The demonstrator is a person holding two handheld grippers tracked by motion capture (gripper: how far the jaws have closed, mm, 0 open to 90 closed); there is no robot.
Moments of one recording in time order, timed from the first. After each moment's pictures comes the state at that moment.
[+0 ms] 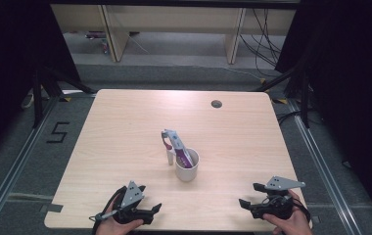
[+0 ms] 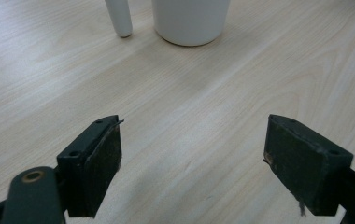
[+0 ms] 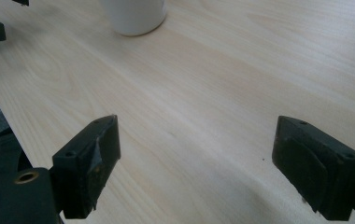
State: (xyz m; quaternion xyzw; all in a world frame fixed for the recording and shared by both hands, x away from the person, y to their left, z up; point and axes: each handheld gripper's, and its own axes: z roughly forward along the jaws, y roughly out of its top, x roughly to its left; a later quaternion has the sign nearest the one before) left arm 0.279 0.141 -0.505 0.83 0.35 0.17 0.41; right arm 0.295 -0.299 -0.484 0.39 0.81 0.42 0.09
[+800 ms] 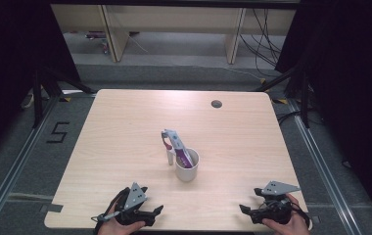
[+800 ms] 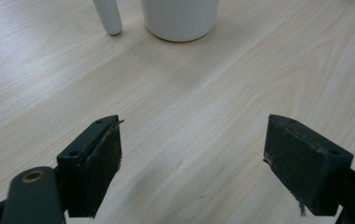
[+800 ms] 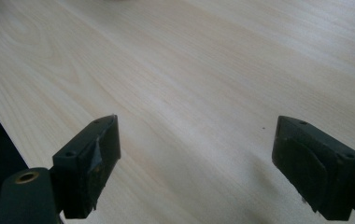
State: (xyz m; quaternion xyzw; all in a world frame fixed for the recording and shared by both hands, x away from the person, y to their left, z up) left arm 0.277 0.135 -0.507 0.83 0.34 0.17 0.41; right arm 0.288 -0.298 -0.495 0.39 0.83 0.37 0.11
